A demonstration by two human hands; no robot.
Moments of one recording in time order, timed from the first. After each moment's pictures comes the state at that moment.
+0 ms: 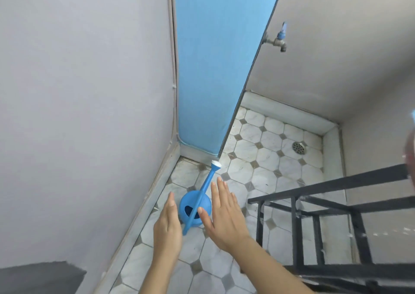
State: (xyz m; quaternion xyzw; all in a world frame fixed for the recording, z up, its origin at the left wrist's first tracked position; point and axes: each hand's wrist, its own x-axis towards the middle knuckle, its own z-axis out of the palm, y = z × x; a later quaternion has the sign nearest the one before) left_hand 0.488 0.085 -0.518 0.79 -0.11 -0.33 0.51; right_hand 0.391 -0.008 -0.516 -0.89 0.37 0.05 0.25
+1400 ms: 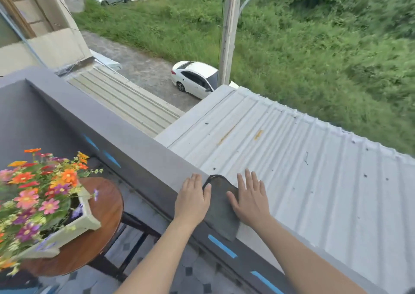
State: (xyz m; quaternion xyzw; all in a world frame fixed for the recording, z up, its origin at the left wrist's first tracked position) left_hand -0.117 0.074 -0.105 0.42 -0.86 -0.27 0.06; right_hand -0.247 0.182 -0.109 -0.44 0.89 -0.05 0.11
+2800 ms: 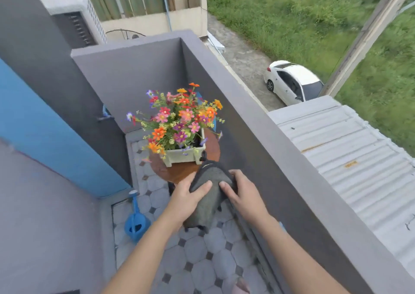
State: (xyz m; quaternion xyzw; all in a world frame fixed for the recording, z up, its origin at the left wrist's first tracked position) left_hand 0.159 0.115 -0.051 0.53 -0.50 -0.59 0.33; right_hand -0.014 0.124 -0.091 -0.63 0.65 -0.30 0.31
